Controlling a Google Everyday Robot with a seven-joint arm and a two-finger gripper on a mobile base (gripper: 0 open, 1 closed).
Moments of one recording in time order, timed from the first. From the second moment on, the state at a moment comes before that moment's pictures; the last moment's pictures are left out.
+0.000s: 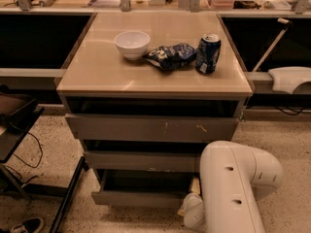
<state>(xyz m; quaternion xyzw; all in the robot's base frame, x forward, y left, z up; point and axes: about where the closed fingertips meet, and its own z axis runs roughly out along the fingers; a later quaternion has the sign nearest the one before) 0.548 -0.164 0.176 -0.50 0.78 -0.17 0.33</state>
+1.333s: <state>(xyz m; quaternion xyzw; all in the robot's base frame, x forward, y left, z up) 0.550 -0.168 0.164 -0.49 0.79 -0.15 0.33</state>
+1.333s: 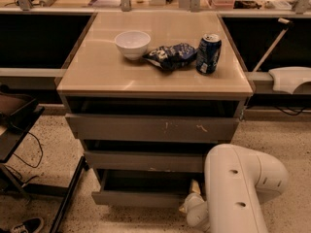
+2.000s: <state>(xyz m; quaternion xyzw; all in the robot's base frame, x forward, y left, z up) 0.550 -0.168 0.164 -0.49 0.79 -0.15 0.33</state>
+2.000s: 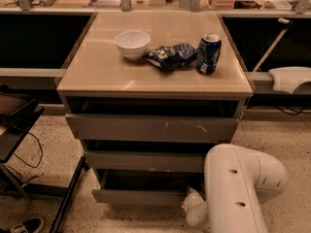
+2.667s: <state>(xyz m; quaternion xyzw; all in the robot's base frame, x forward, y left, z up) 0.532 -0.163 0.170 -0.48 0.79 -0.16 0.34</state>
